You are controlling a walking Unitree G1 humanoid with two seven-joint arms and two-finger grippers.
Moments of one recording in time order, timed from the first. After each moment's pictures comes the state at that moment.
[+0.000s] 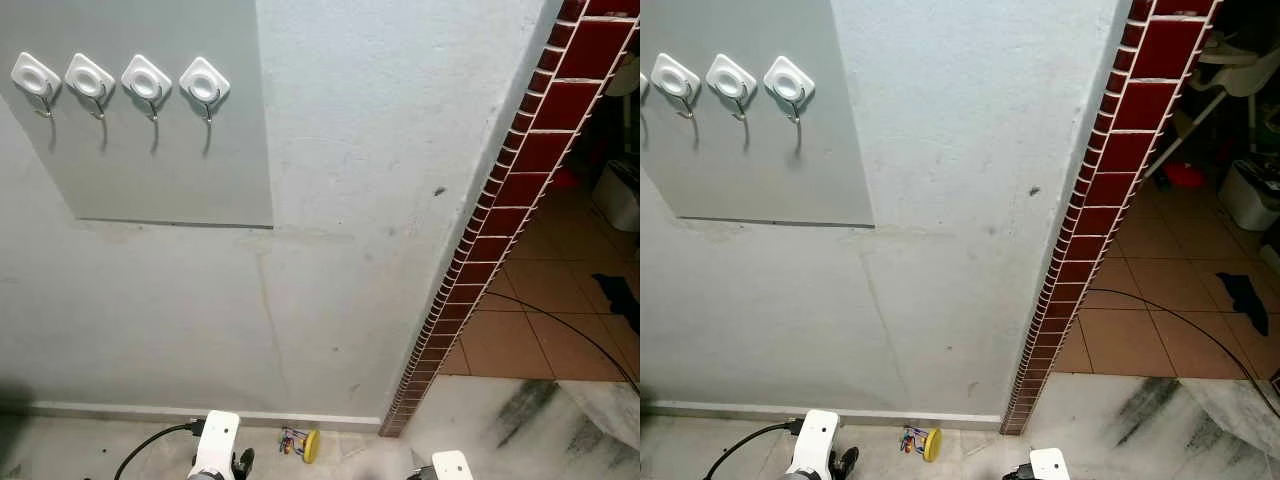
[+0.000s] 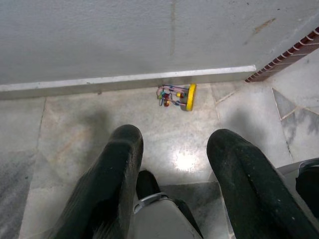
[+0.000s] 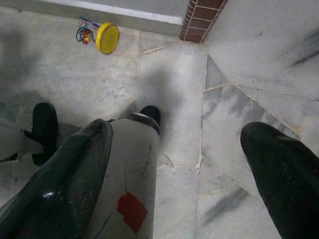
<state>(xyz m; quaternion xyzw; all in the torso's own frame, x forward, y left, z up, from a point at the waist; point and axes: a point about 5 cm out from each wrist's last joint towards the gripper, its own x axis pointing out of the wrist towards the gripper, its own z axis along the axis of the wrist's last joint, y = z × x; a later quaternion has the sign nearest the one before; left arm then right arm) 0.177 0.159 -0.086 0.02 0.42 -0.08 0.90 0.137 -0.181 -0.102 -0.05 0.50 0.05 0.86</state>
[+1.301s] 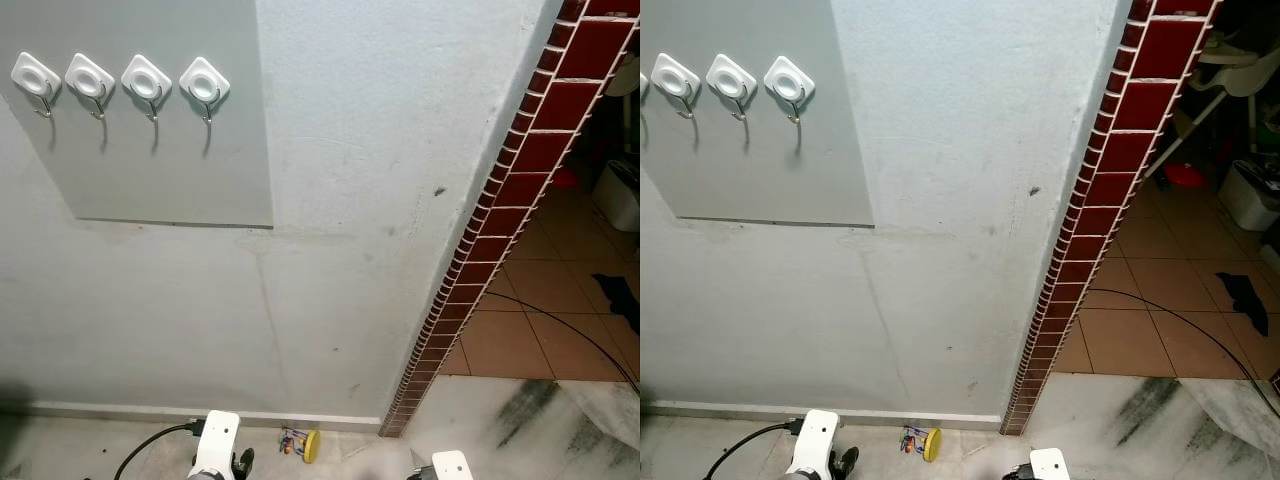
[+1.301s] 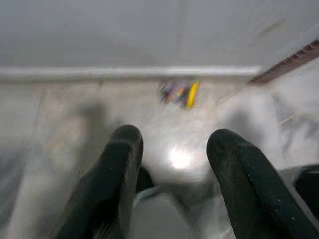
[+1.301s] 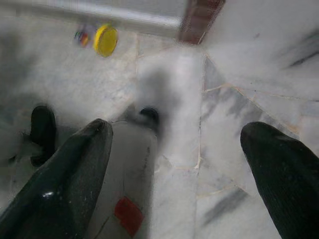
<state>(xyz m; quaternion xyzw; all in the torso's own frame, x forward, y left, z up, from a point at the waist) 0.171 0.173 -0.088 0.00 0.44 -0.04 0.90 0.152 -0.185 -0.096 -0.05 0.48 0.04 0.88</state>
